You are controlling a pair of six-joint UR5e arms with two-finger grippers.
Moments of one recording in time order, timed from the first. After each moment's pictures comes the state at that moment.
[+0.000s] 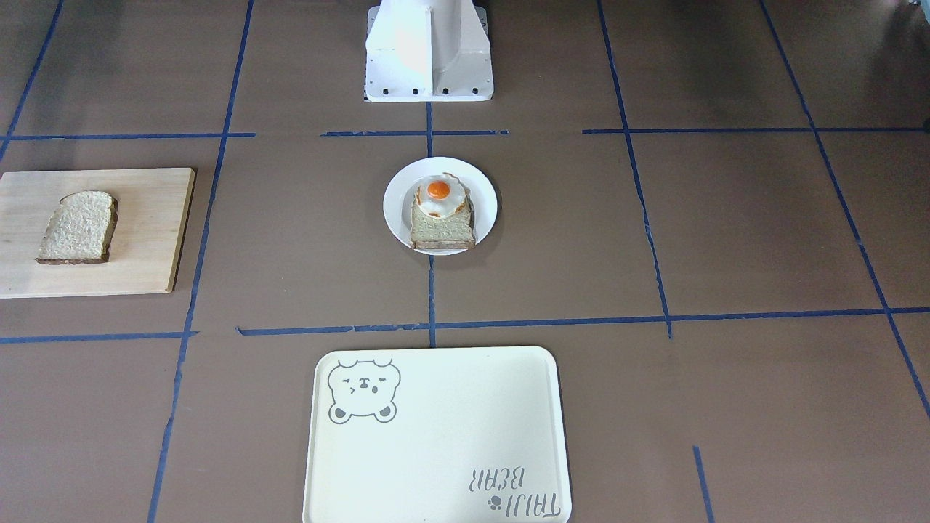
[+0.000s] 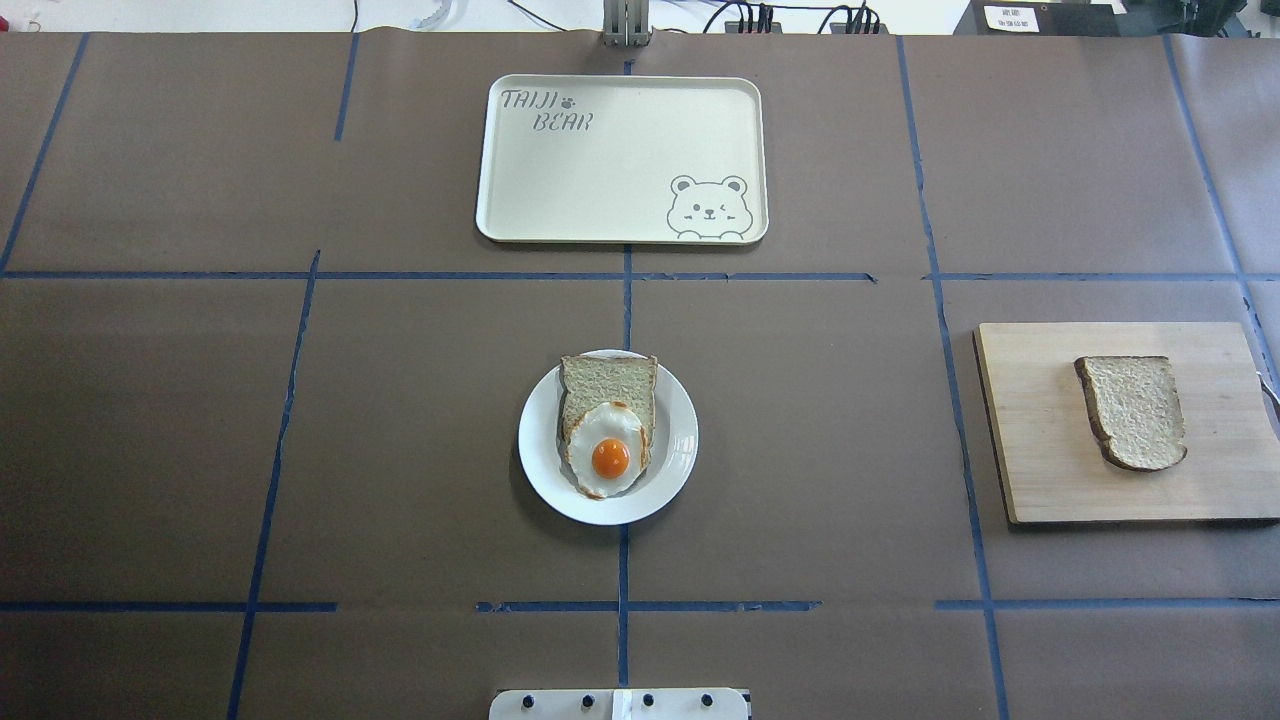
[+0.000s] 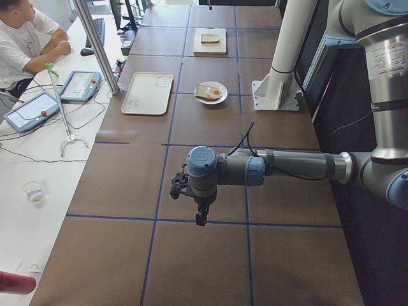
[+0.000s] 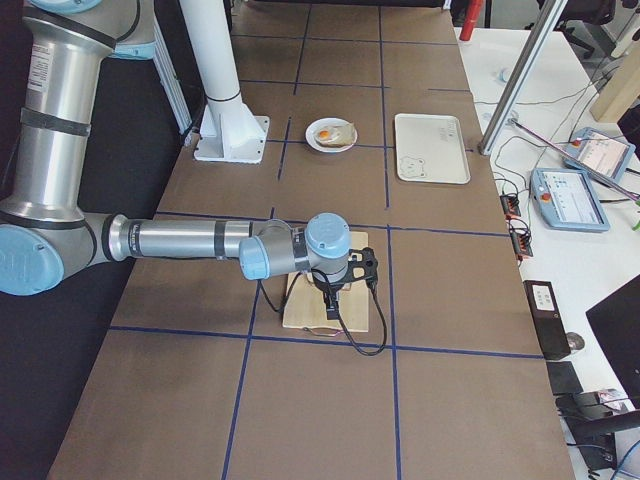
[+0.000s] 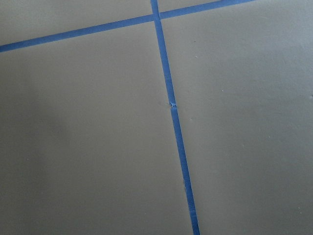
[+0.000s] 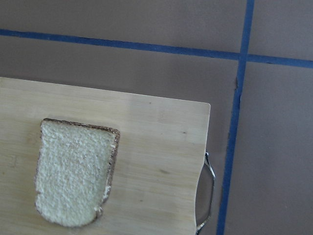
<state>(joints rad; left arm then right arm) -1.53 -1.33 -1.84 -1.55 -2.34 0.15 1.41 -1.81 1.79 -1.27 2.43 0.20</state>
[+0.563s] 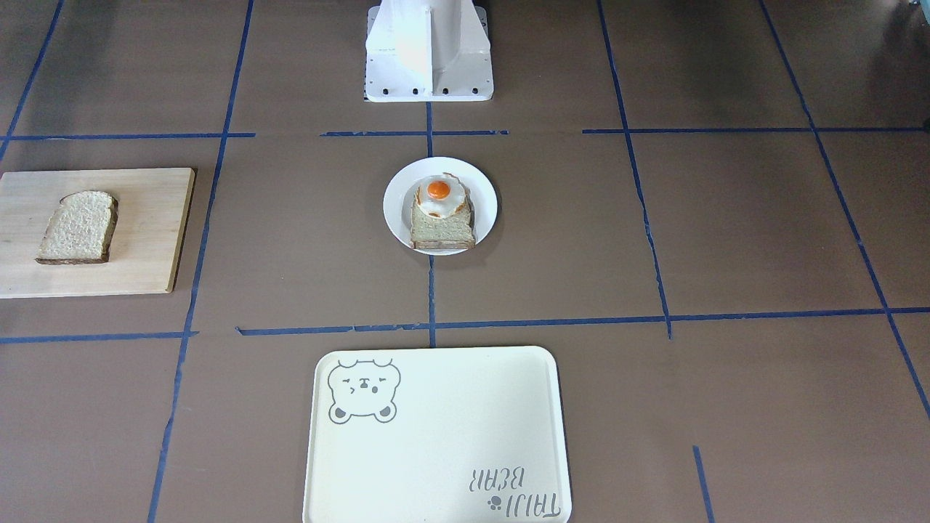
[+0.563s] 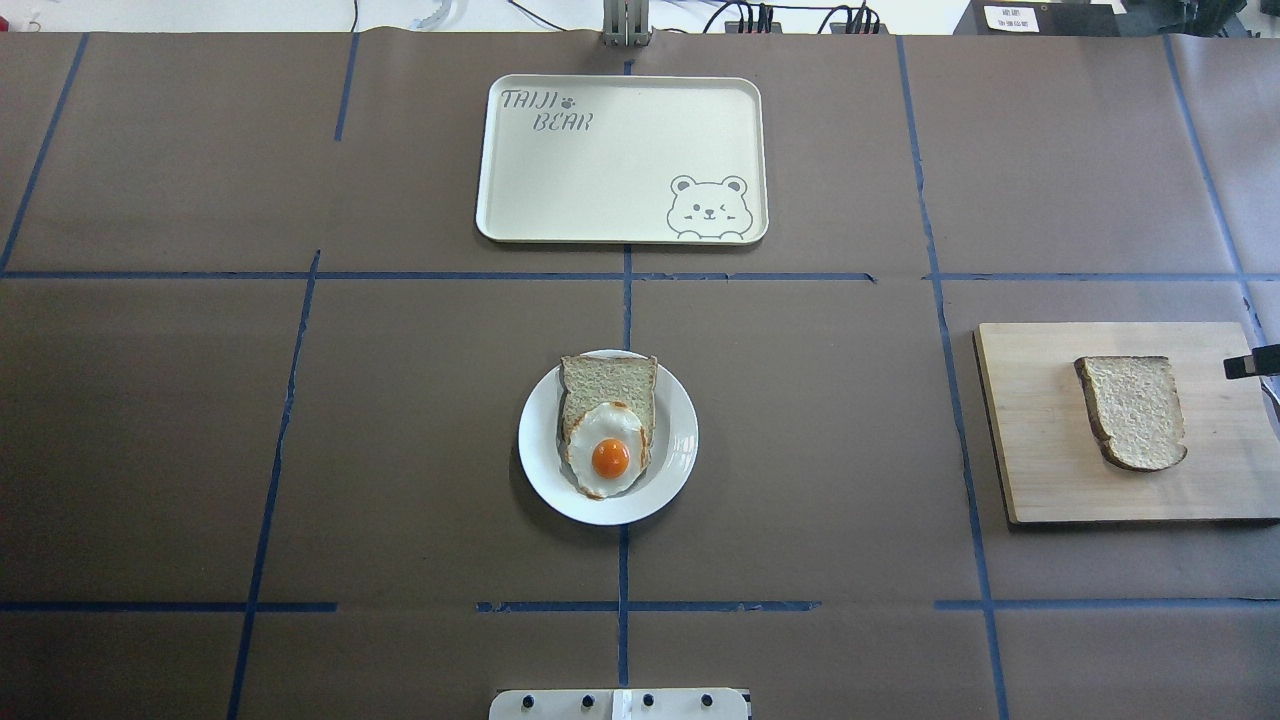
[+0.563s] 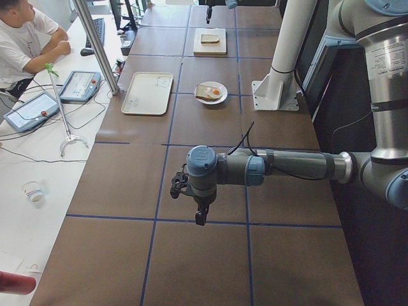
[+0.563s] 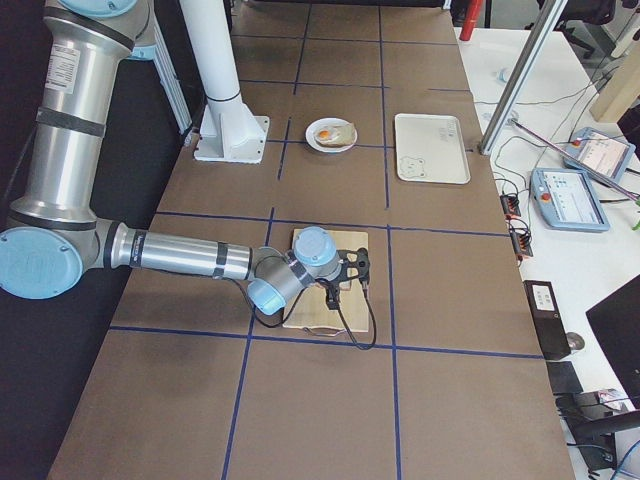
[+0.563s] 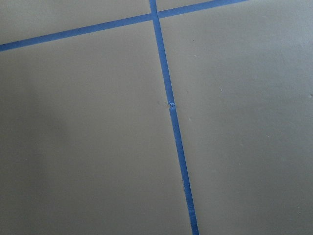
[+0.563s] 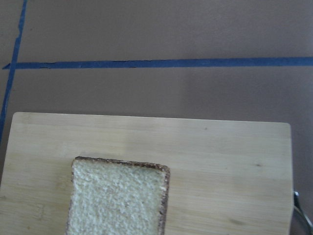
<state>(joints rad) -1.53 -1.33 -1.84 -1.55 -2.34 0.15 1.18 -1.81 1.60 -0.60 2.34 0.75</state>
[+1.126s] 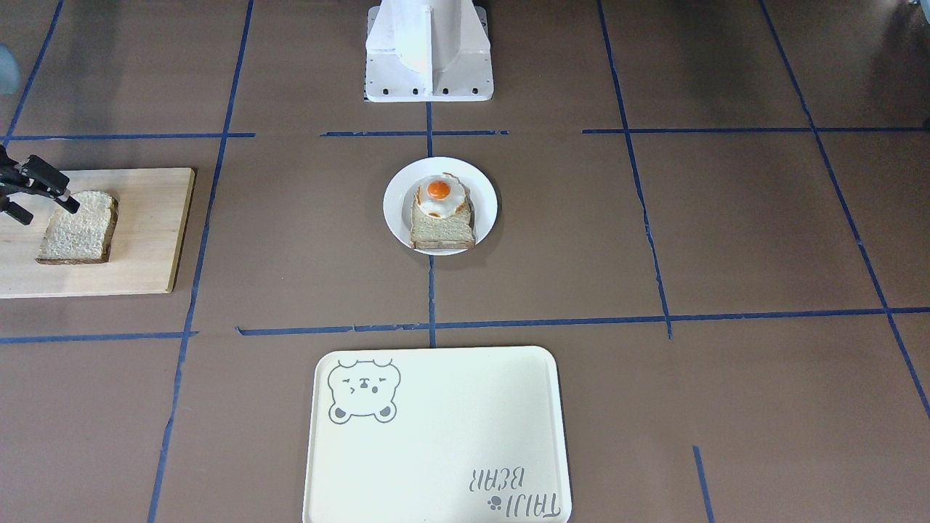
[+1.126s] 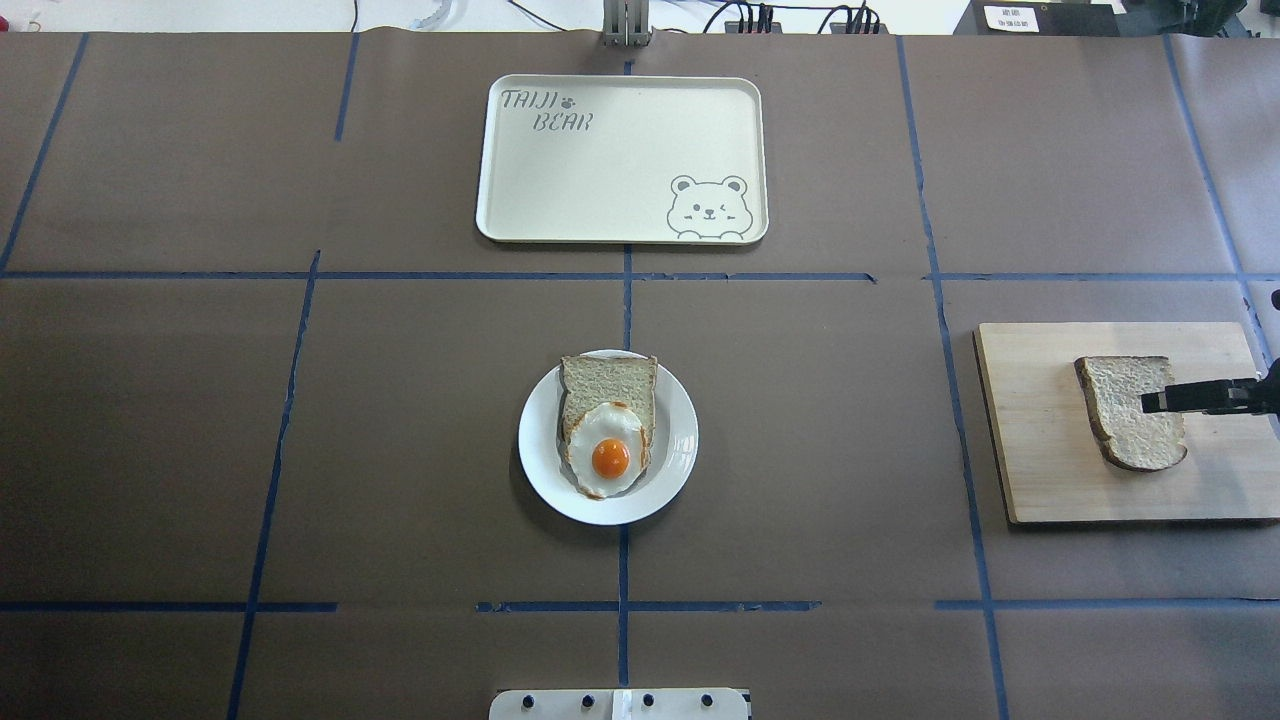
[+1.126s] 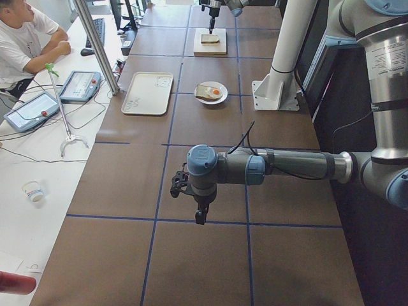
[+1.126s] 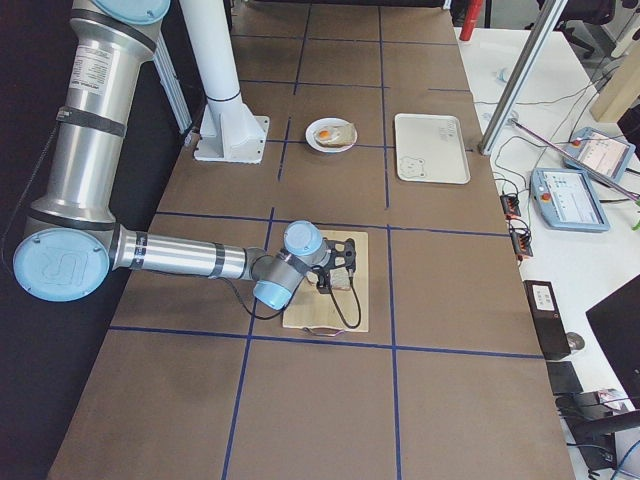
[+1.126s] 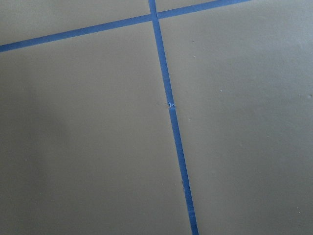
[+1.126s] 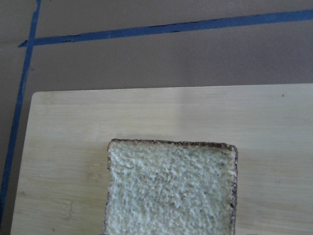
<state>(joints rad) -1.53 -1.33 -1.85 -1.55 -2.34 0.15 0.99 -1.83 1.59 -0.42 2.21 0.97</state>
